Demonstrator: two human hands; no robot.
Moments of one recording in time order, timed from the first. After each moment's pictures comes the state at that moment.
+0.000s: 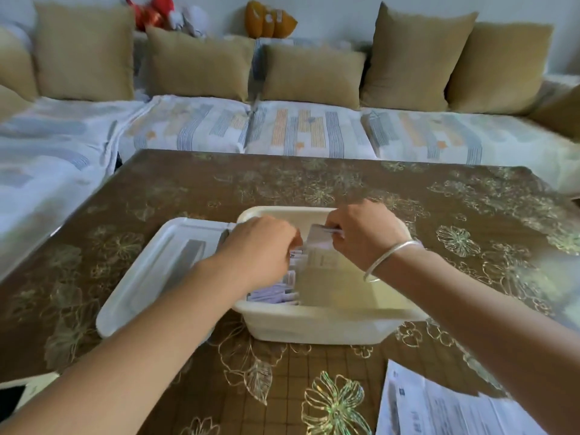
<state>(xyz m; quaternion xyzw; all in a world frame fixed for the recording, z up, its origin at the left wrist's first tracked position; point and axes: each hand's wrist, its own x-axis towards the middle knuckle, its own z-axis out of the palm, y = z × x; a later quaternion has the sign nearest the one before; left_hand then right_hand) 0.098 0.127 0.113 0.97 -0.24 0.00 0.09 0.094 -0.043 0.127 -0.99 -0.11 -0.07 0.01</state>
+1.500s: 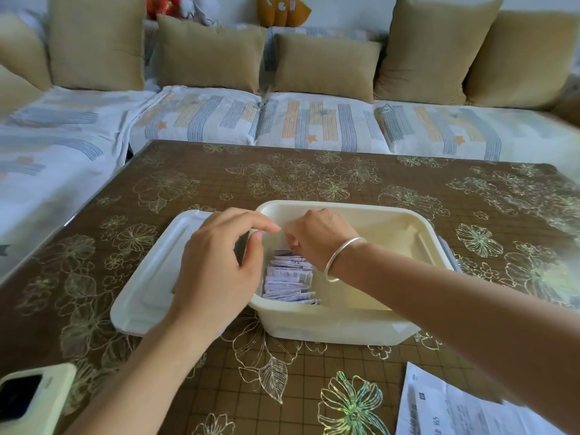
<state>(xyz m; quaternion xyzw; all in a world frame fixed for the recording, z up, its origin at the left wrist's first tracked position) 0.054 0.178 0.095 0.87 -0.16 0.25 0.39 0.123 0.020 0.095 -0.98 -0.22 -0.01 -0.03</state>
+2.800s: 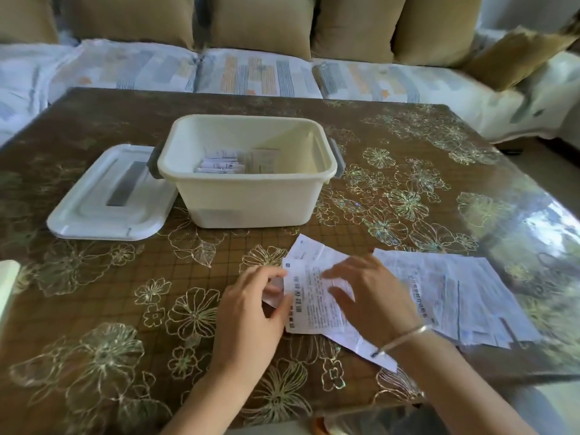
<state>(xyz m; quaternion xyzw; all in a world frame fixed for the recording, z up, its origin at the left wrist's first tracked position) -0.131 0.075 -0.012 0.88 -0.14 0.11 0.43 -0.143 -0.106 0.029 -0.99 -0.03 -0.03 0.12</state>
